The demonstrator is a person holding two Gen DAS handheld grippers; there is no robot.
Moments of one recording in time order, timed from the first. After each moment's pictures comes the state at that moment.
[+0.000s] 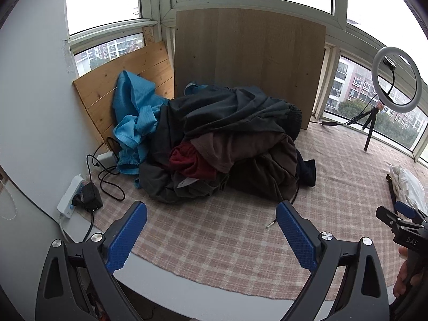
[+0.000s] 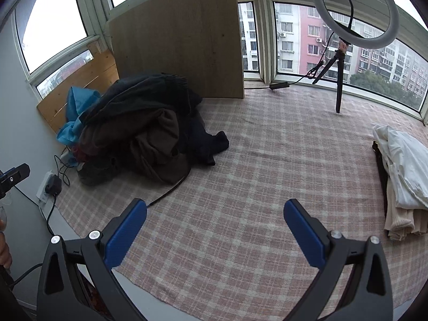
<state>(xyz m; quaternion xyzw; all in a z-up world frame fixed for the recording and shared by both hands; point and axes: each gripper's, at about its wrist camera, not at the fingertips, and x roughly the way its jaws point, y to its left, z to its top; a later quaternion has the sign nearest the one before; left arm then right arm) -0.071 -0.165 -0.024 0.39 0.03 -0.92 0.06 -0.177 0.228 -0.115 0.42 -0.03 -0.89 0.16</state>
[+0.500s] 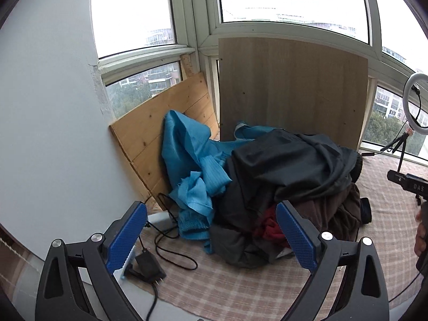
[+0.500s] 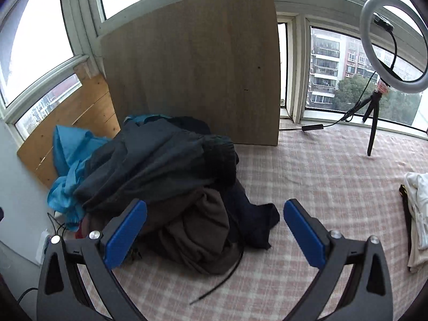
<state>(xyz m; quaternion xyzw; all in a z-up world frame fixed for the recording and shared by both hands) -0.140 -0.306 0.007 0.33 -0.01 -0.94 0.08 -0.306 0.088 -0.075 0.38 -0.04 -0.92 0.12</state>
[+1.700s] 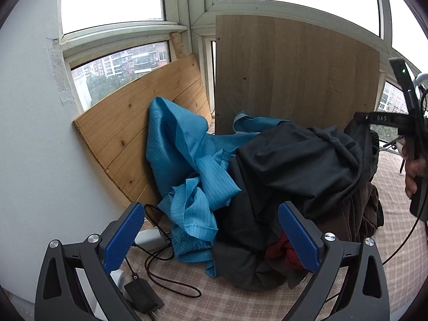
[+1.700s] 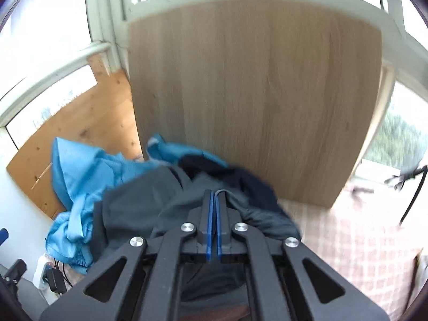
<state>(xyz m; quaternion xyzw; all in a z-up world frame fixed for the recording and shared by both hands) -0.210 -0.345 -0.032 0.36 0.00 -0.93 0.05 -0.408 -0.034 -0.032 0.35 0.02 -0.92 0.18</state>
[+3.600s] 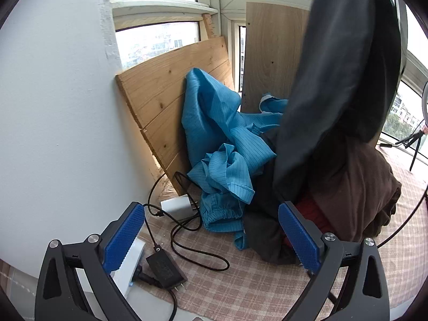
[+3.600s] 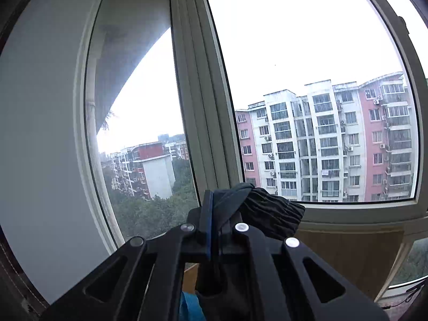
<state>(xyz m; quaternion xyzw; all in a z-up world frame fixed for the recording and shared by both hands) -0.170 -0.386 -0.047 0.38 0.02 -0.92 0.09 -0.298 -0.055 0.299 0.05 -0.06 -0.93 0.34</state>
